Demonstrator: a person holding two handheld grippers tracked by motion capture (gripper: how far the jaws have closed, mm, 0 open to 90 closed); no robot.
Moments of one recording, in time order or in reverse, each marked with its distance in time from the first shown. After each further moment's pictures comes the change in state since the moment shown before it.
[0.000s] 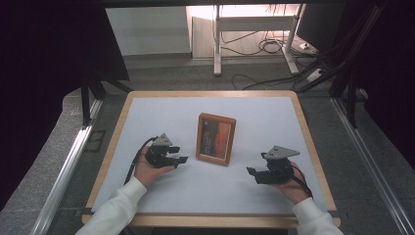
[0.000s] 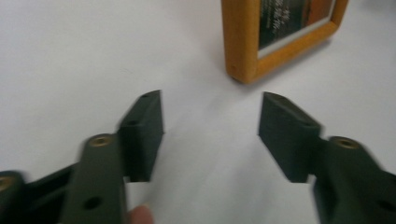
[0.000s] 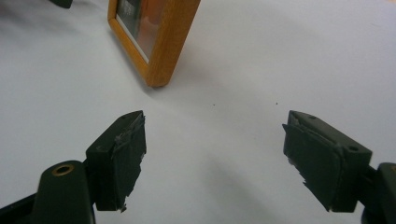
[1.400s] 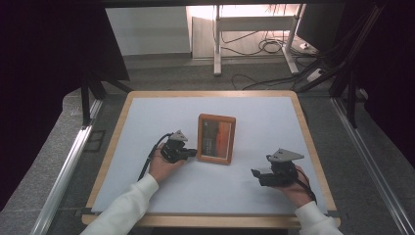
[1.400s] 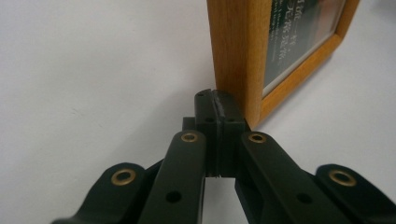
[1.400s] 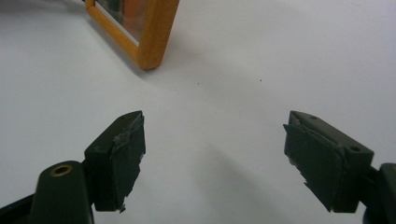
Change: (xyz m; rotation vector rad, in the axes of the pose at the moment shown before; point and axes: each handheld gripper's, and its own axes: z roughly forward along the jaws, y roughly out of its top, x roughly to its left) left arm -0.011 0.024 0.042 0.066 -0.070 -0.011; right arm -0.004 -0.013 -0.006 0.019 -0.042 0.026
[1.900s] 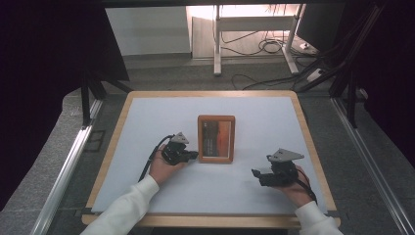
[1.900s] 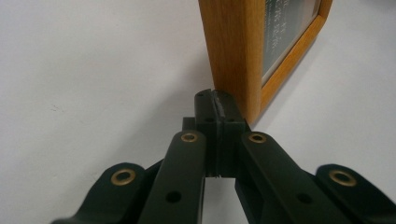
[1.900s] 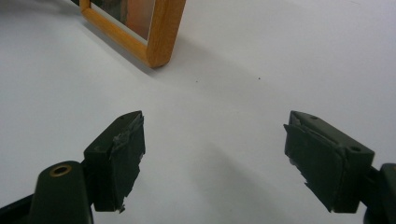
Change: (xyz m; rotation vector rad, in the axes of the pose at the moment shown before) left arm -0.006 -0.002 0.001 0.006 -0.011 0.011; right arm -0.001 -0.001 0.000 0.005 -0.003 -0.004
